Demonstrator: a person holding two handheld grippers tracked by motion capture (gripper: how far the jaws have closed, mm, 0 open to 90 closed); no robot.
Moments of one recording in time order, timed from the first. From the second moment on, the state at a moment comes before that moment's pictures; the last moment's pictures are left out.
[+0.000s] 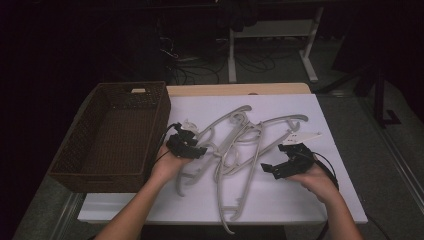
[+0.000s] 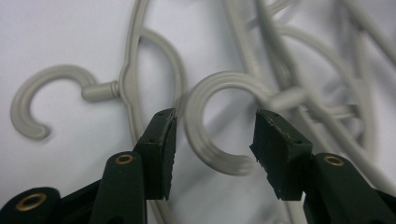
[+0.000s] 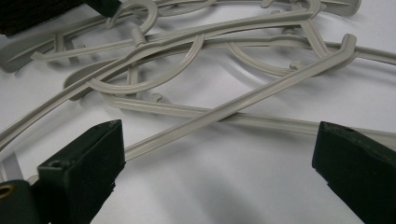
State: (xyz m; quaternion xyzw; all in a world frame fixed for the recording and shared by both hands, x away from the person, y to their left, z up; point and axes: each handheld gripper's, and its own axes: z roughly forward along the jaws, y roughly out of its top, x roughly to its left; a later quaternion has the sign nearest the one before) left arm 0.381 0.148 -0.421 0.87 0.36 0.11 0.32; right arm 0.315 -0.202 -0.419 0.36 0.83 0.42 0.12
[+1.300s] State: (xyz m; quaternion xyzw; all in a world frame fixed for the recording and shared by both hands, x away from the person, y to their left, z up) left arm 0.409 0.089 -0.370 0.87 0.31 0.11 0.35; right arm 0.315 -0.206 -0.416 0.37 0.82 0.43 0.12
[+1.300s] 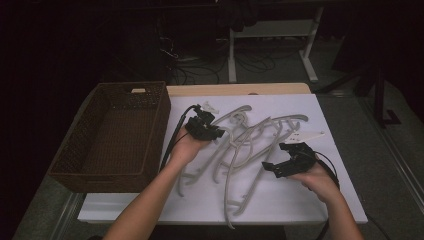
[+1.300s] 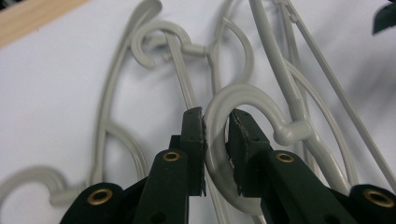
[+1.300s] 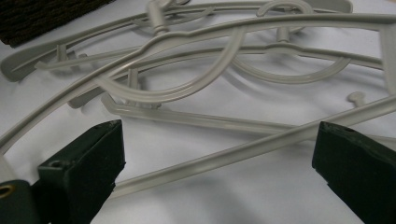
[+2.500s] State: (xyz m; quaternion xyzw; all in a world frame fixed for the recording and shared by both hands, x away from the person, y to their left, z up) left arm 0.450 0.100 -0.398 0.86 0.36 0.07 0.36; right arm 0.313 -0.206 -0.415 0.37 0.82 0.43 0.12
